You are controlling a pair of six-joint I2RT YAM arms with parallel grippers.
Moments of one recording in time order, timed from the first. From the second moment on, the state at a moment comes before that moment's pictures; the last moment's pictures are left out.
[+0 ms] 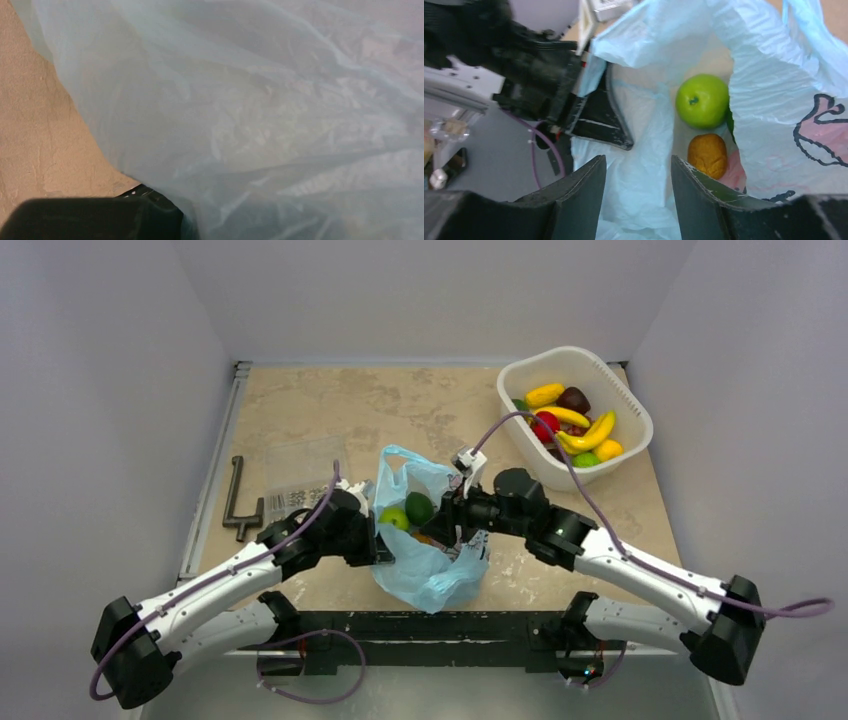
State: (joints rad) left arm -0.79 0.91 0.61 -0.51 0.19 -0.90; right arm 0.89 0.96 0.78 -0.13 -0.27 0.43
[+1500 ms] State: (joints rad) left arm -0.79 1.03 0.40 -0.32 0.03 -1.01; right arm 1.29 1.32 0.55 0.11 0.41 0.60
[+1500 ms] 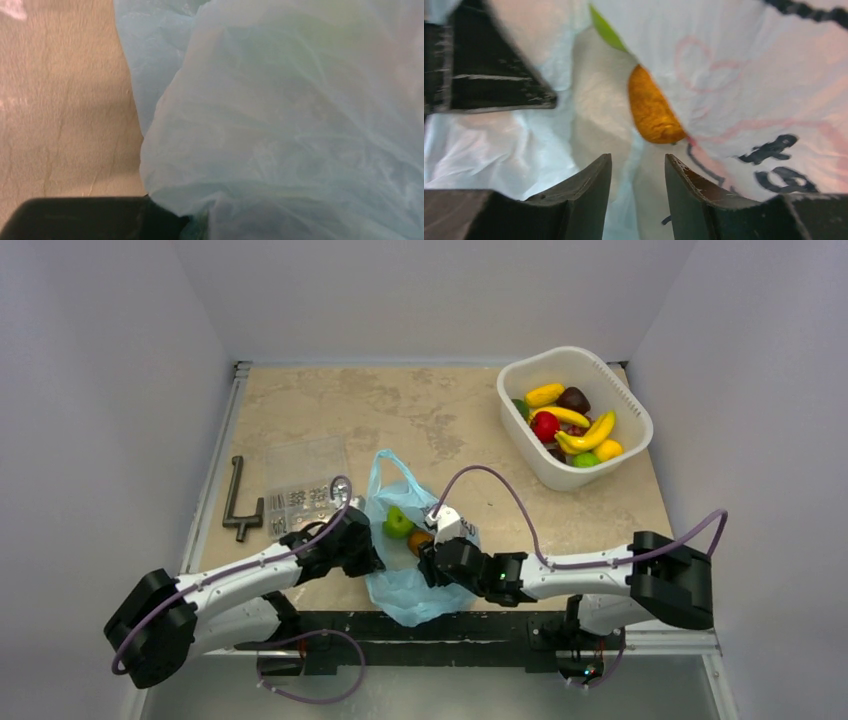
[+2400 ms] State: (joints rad) left arm -0.79 1.20 0.54 -0.29 0.04 -0.91; right arm 1.09 1.59 0.73 0.11 0.50 0.42
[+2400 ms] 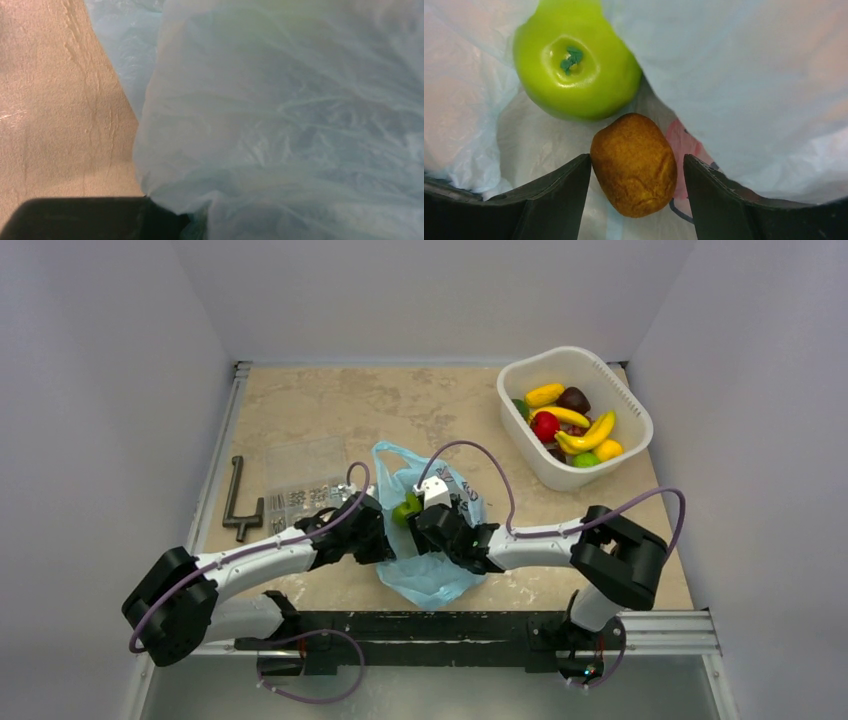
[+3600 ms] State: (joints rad) left arm -0.78 1.19 0.49 -0.23 0.06 -0.91; right arm 1.03 1.11 0.81 -0.03 0.47 0.35
